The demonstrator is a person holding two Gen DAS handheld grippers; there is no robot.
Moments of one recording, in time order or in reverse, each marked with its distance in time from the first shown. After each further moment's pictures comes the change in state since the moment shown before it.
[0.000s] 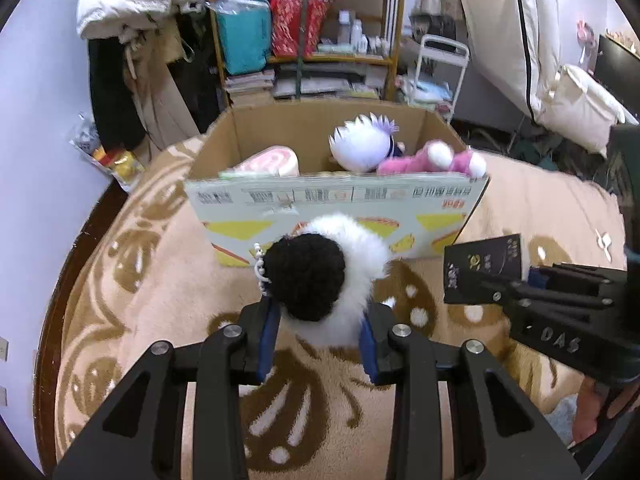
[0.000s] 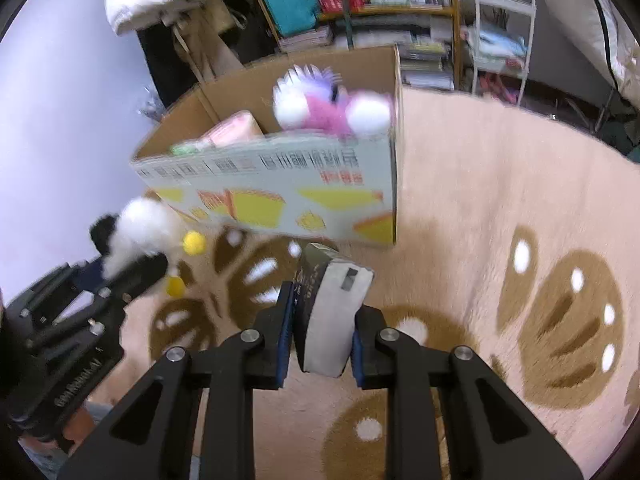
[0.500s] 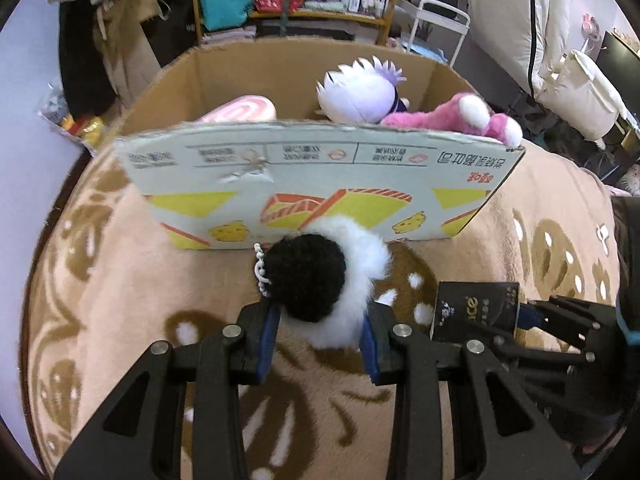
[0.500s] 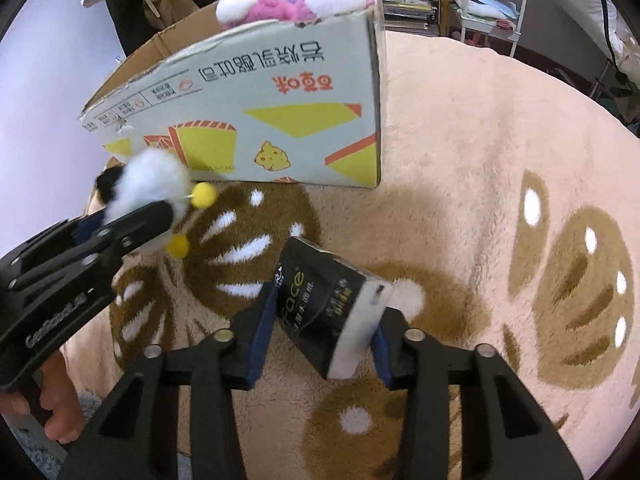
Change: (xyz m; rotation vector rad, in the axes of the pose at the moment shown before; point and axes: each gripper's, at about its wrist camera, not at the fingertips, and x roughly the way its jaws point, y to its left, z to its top) left arm 0.056 0.003 -0.002 -0.002 0.148 -0.074; right arm 0.059 -0.024 -0.026 0.033 0.180 -0.068
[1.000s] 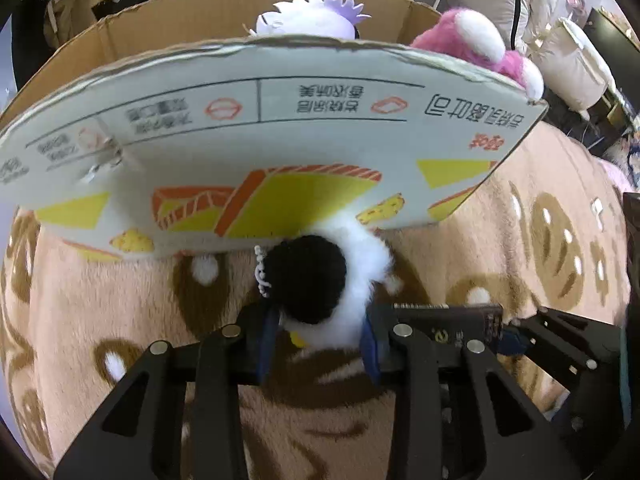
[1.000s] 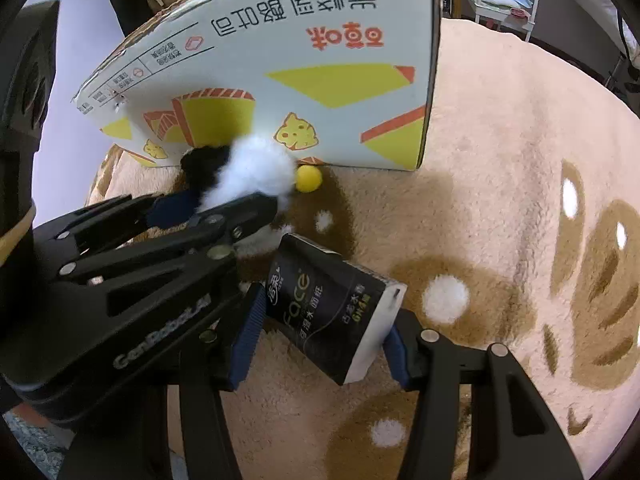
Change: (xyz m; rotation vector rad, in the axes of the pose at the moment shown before) left arm 0.066 -0.036 0.013 0.050 0.127 -0.119; right arm 0.039 0.037 0.002 -0.020 0.043 -0.001
